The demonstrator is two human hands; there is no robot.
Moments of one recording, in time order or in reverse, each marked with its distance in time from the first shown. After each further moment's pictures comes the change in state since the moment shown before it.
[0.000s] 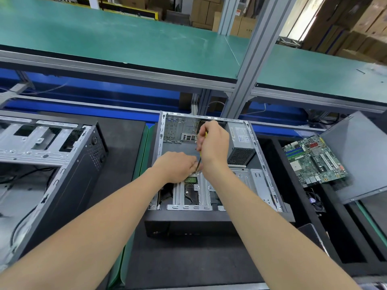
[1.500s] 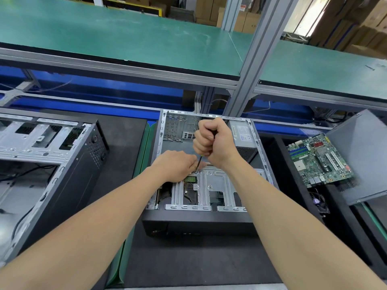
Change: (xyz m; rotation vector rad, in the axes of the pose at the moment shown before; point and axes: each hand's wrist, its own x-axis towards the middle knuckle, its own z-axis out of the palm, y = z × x) left_hand 0.000 0.000 0.003 0.003 0.028 -0.031; right_hand 0.038 0.007 -0.026 0.308 -0.668 0.212
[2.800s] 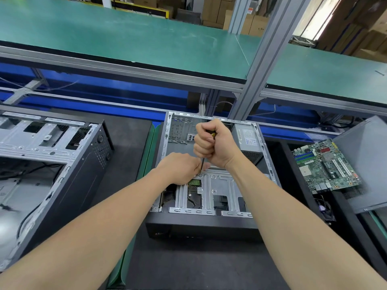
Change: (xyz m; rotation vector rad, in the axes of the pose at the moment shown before) left_hand 0.002 0.000 -0.002 -0.003 -0.044 -0.001; right_hand 0.011 -0.004 0.000 -0.046 -0.160 0.119
